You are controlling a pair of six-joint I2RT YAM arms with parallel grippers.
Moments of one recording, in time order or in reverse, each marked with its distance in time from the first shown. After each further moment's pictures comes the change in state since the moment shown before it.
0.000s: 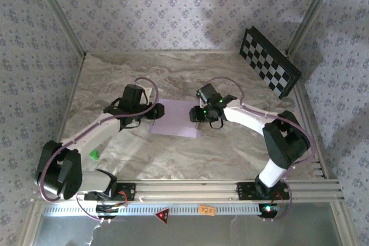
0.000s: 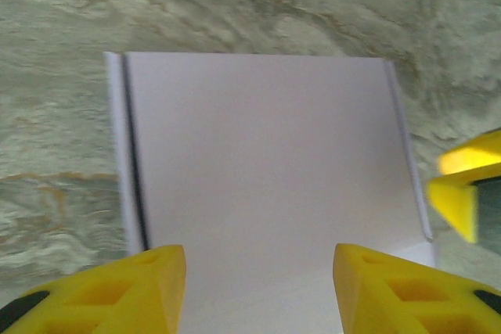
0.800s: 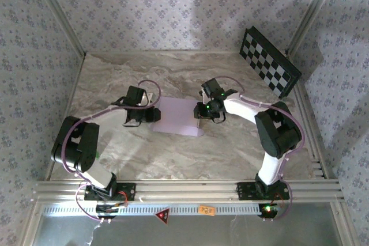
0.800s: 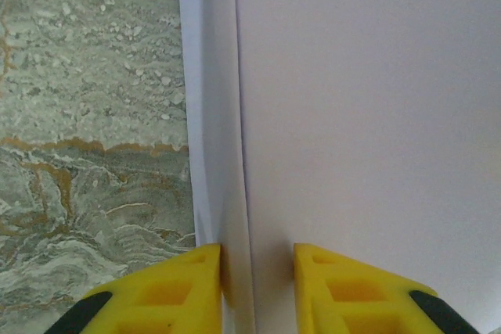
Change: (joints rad) left arm 0.067 0.252 0.003 0.060 0.122 0.014; right arm -0.090 0.129 0.060 0.003 -0.143 -0.038
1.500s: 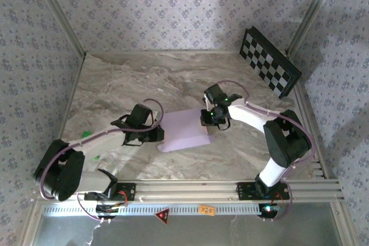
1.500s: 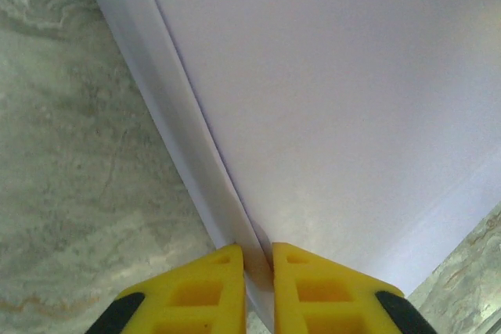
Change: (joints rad) left arm -0.210 -0.287 -0.228 -0.058 -0.031 -0.169; right arm 0.038 -0.131 -0.097 -0.113 0.065 -0.055
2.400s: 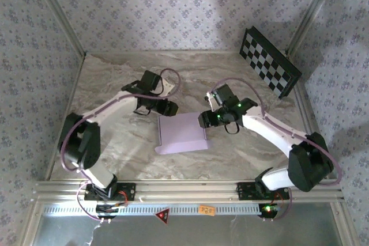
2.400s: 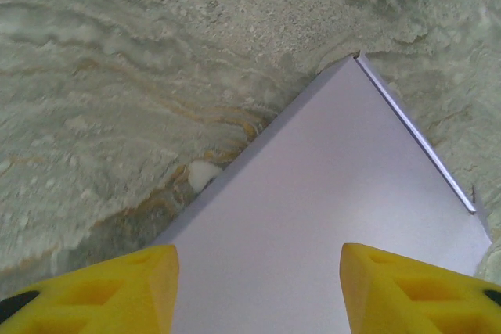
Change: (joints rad) left arm 0.064 0.376 0.618 -0.293 0.068 0.509; right arm 0.012 -0.283 -0.059 -0.053 0.017 -0.145
